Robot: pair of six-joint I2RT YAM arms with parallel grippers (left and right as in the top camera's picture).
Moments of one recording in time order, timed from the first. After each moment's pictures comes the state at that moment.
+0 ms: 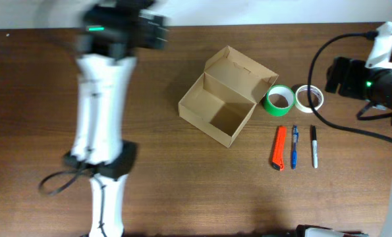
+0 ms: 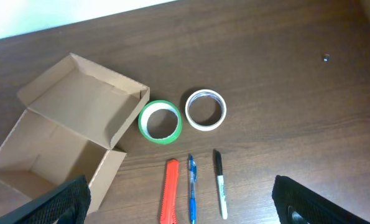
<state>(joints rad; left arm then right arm) -0.28 2.29 3.11 -1.68 -0.30 -0.11 -0.14 1.45 1.93 -1.36 0.01 0.09</state>
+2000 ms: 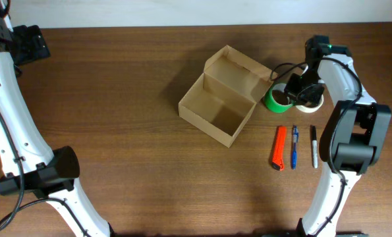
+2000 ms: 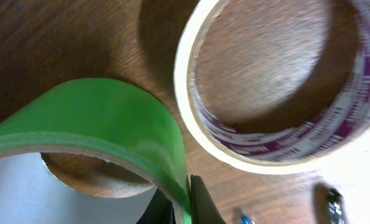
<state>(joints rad) 0.28 2.13 2.80 -1.69 -0.24 -0.09 -0.14 2.25 1.84 -1.15 -0.07 0.39</state>
